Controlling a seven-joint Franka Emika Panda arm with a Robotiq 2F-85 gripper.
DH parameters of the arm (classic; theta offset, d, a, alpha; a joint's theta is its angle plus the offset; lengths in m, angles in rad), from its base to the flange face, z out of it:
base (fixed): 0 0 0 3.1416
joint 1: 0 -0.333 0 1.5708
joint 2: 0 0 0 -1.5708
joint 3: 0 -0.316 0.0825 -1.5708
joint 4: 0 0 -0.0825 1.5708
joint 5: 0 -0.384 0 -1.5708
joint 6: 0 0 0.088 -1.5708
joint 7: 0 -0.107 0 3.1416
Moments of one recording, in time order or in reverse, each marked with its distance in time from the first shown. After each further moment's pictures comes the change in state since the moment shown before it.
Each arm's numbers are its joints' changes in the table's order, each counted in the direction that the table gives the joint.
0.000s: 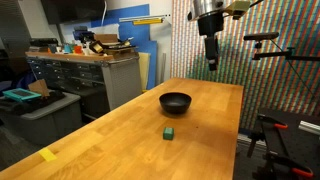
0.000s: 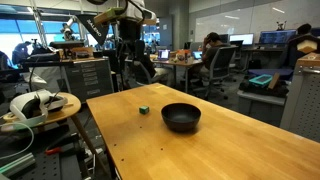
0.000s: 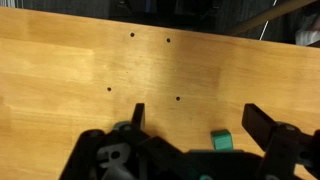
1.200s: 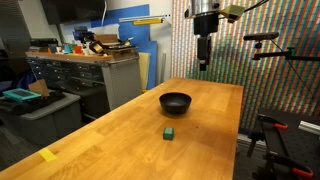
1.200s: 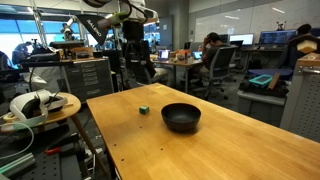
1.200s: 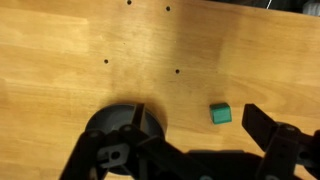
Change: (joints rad) arm -0.001 0.002 -0.005 -0.021 0.002 0.153 -0.004
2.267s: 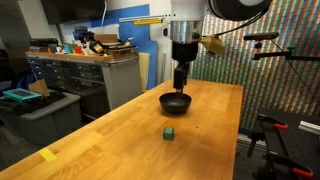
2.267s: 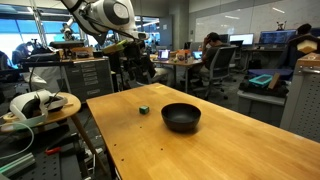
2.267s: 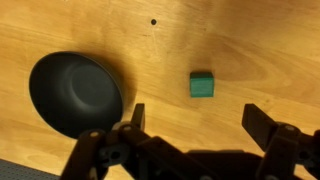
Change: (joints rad) arm -0.088 0.234 -0.100 0.046 0.227 0.292 -0.245
